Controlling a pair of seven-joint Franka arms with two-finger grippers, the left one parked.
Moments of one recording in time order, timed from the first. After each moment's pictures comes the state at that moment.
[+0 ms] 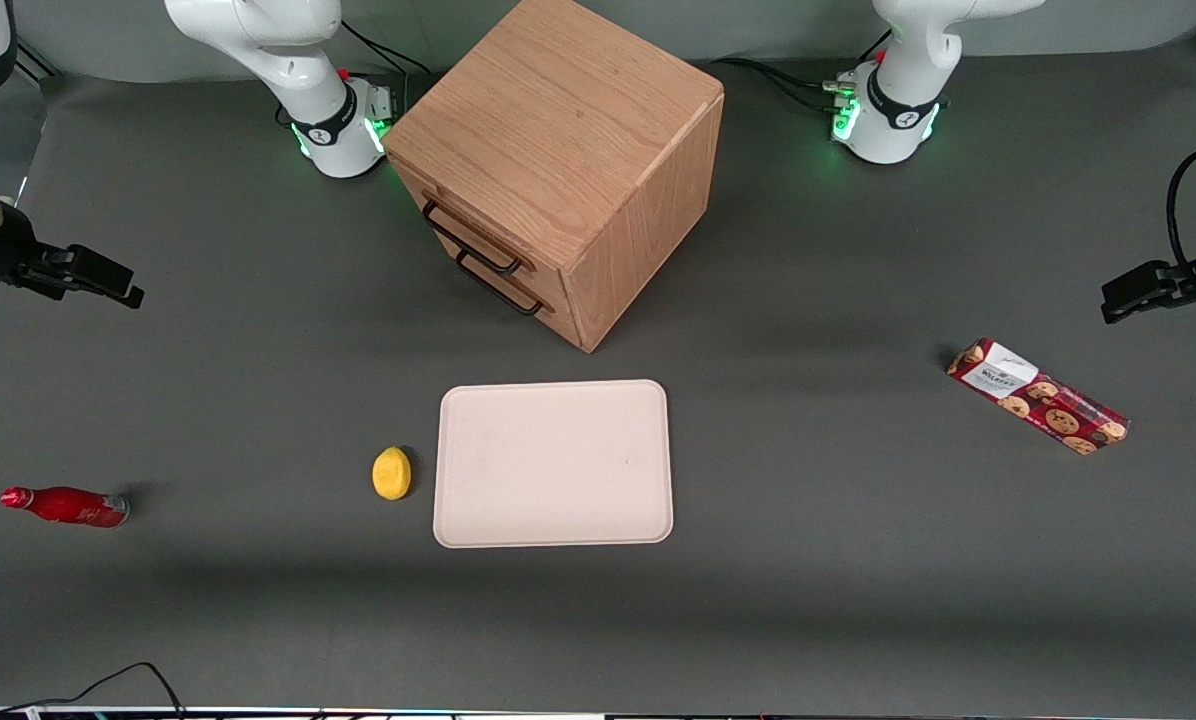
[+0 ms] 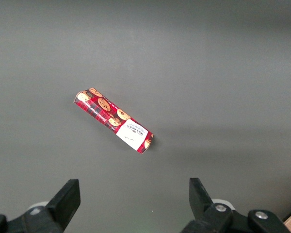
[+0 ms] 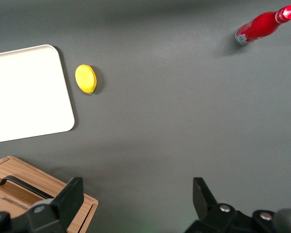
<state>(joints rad) -0.06 -0.02 0.03 -1.64 0.02 1.57 0.12</state>
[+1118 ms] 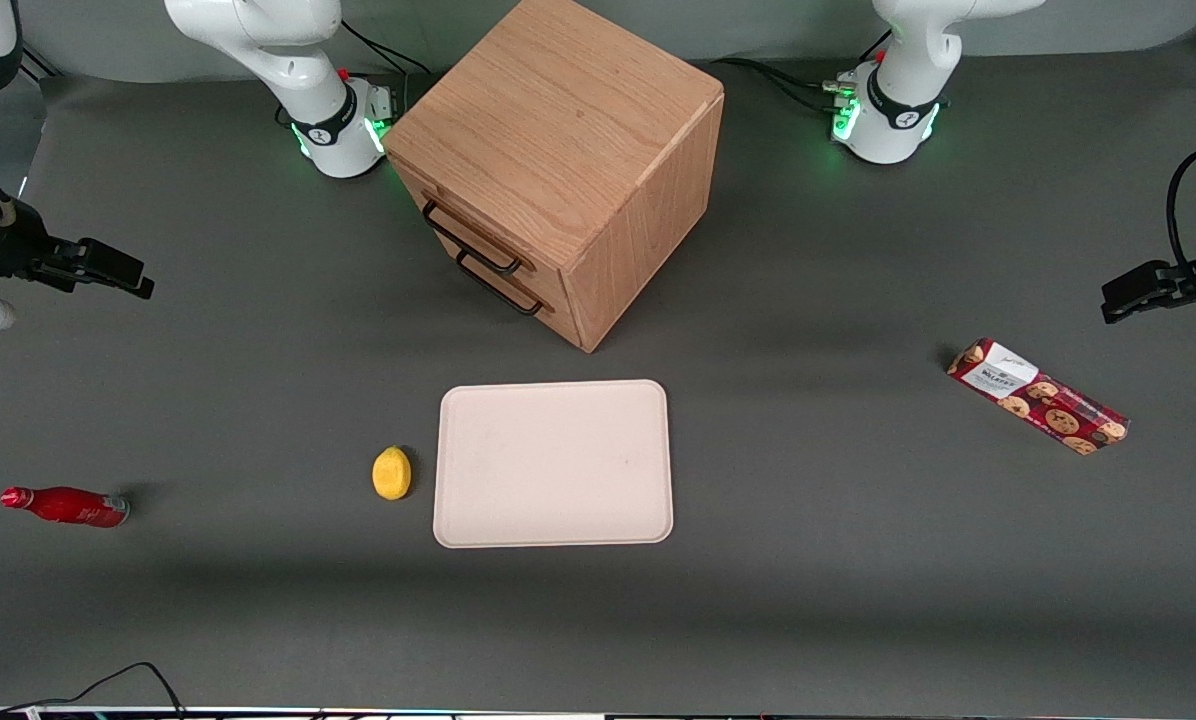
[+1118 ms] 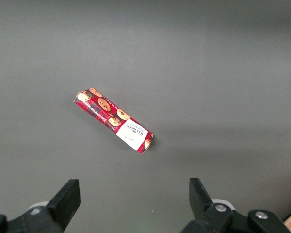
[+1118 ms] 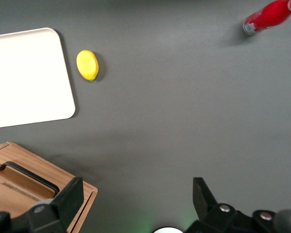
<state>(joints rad) -0.05 -0.02 0.04 -1.63 0.03 1.52 0.10</state>
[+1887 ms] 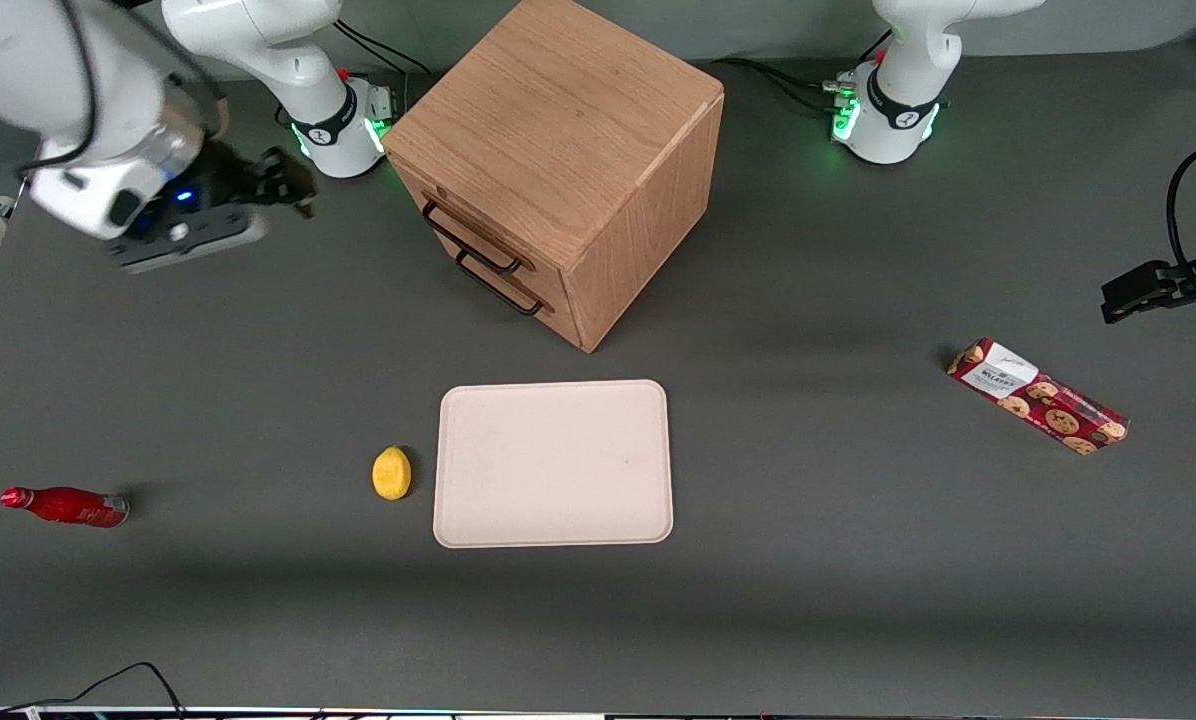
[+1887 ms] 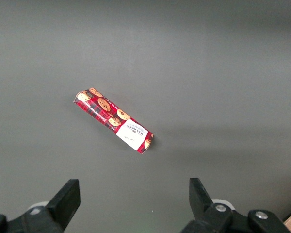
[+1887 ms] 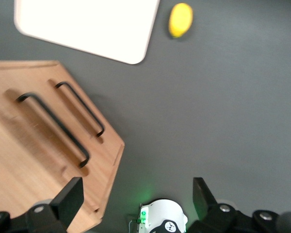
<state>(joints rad) 0.34 -0.04 0.05 -1.59 0.05 1.38 0.08</state>
